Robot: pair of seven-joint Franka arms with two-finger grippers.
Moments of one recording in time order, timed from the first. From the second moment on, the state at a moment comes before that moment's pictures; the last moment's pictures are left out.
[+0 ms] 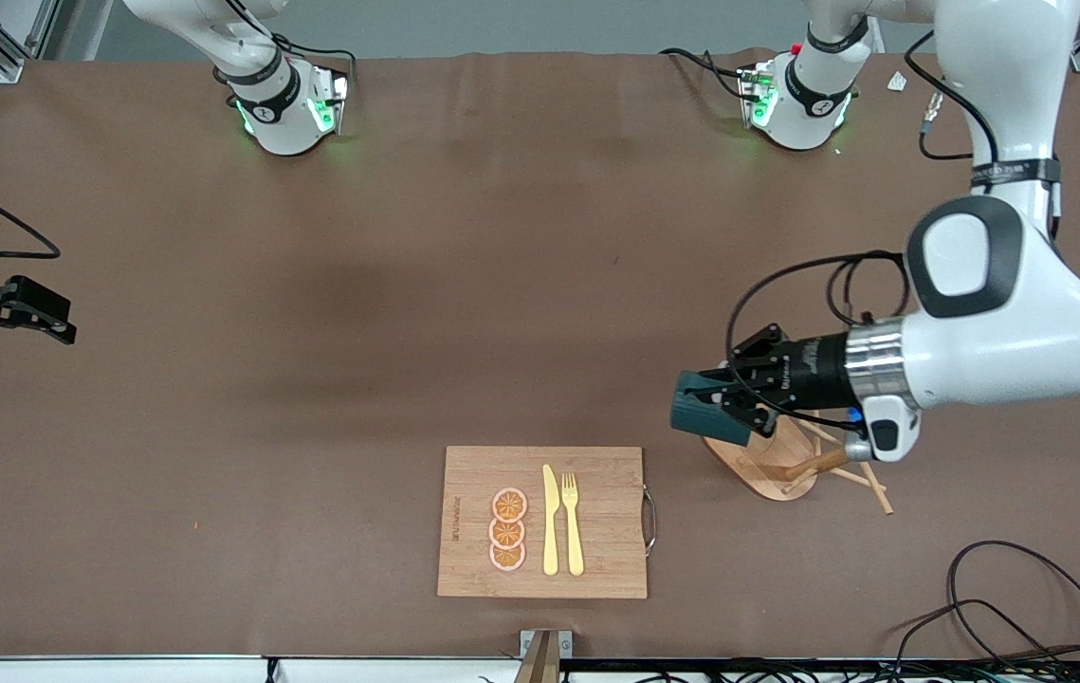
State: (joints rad) left arm -0.27 0.52 0.11 -1.32 -0.86 1.73 -1.13; right arm 0.06 0.19 -0.10 -1.39 0.00 1.67 -0.17
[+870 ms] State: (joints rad) left arm -0.10 0.58 0.11 -1.32 -0.97 1.50 -0.94; right arm 0.04 0.14 -0.12 -1.37 0.02 1.52 -0.14
